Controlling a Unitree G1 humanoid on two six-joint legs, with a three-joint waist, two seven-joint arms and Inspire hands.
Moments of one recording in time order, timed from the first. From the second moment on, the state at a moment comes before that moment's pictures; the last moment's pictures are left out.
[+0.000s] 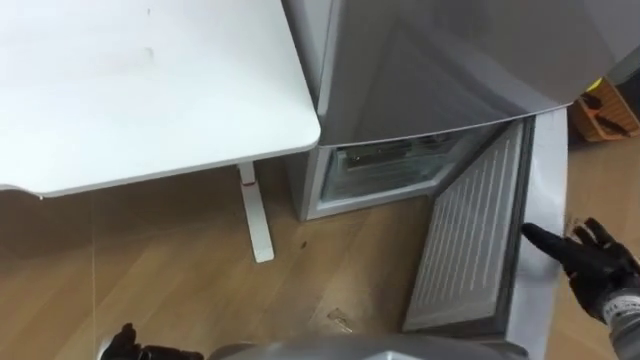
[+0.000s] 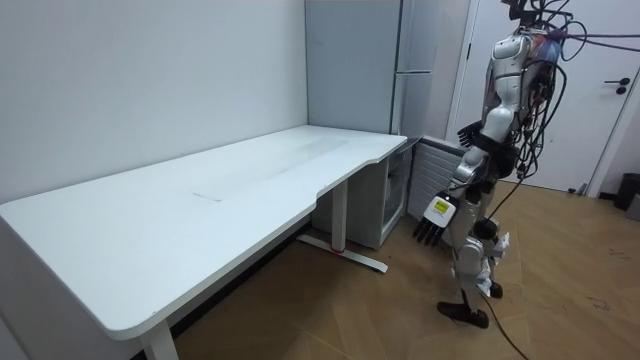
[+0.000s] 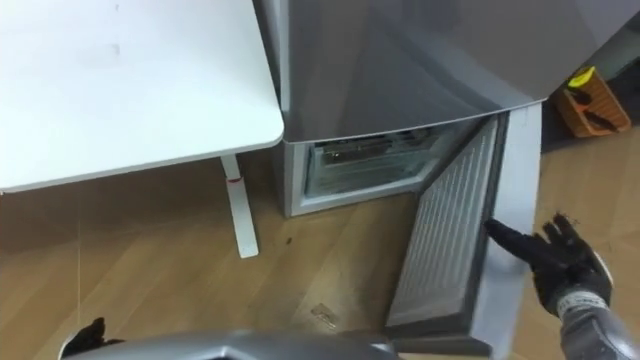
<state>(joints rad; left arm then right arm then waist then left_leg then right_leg) 0.23 0.26 0.21 1.00 0.14 0.08 0.04 0.28 -0.40 -0.30 0.49 0.68 0.14 0.22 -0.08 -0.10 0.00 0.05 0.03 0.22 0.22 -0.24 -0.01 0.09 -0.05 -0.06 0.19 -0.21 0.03</state>
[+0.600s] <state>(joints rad) 0.13 0.23 -0.02 1.01 0.11 0.09 0.09 0.17 -0.30 0.23 0.20 0.90 0.13 0.42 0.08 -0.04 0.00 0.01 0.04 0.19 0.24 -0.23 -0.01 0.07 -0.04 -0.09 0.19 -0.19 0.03</state>
